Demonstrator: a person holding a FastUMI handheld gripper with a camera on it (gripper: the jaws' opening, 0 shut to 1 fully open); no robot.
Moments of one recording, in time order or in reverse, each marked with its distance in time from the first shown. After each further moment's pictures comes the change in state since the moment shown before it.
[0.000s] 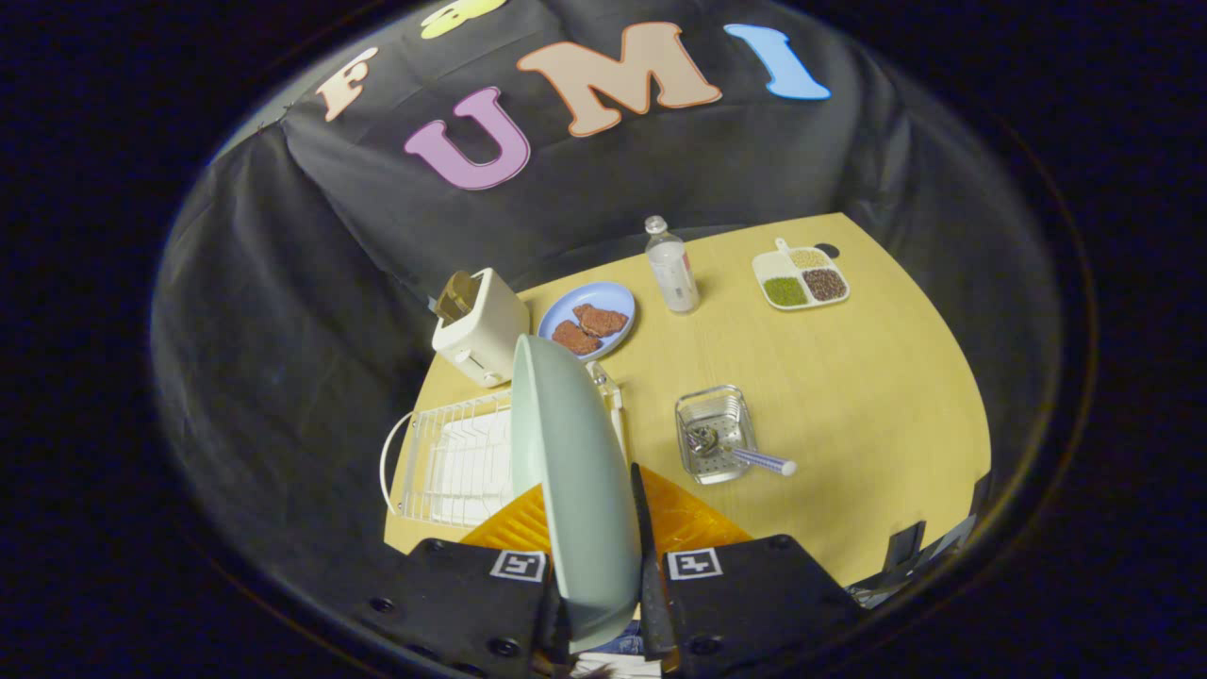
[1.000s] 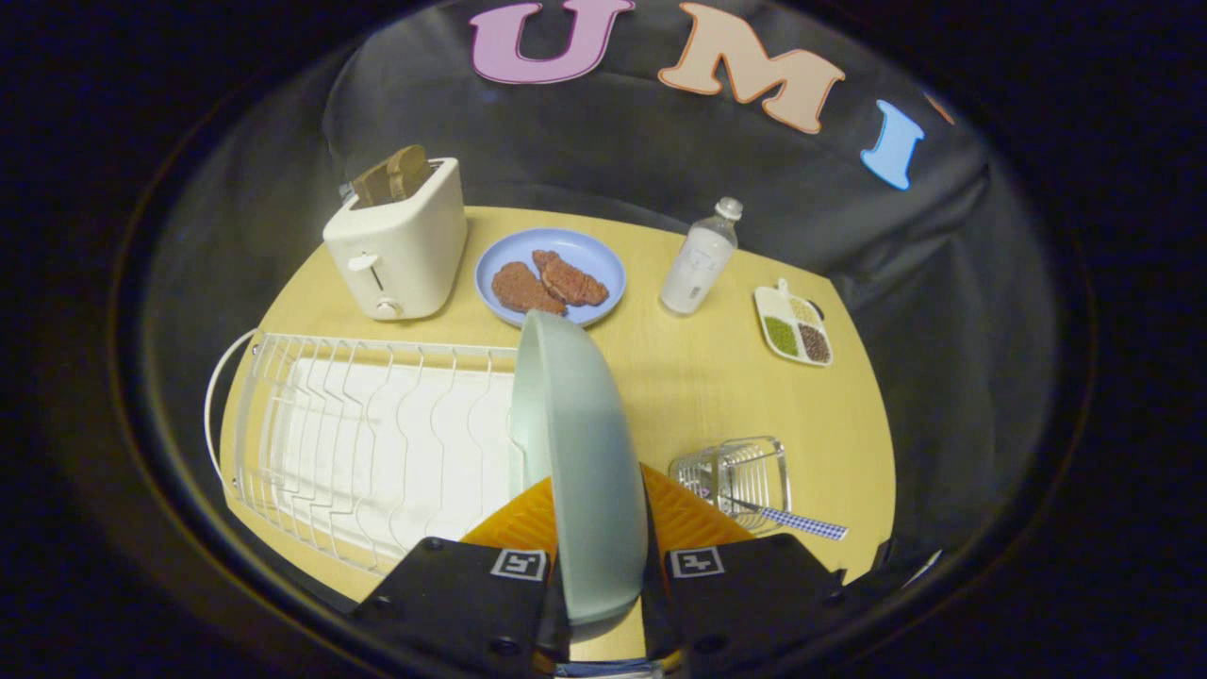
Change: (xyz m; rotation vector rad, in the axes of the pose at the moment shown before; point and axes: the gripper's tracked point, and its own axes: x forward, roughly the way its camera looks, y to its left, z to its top) arm 0.151 0.069 0.006 -0.442 0.030 -0.505
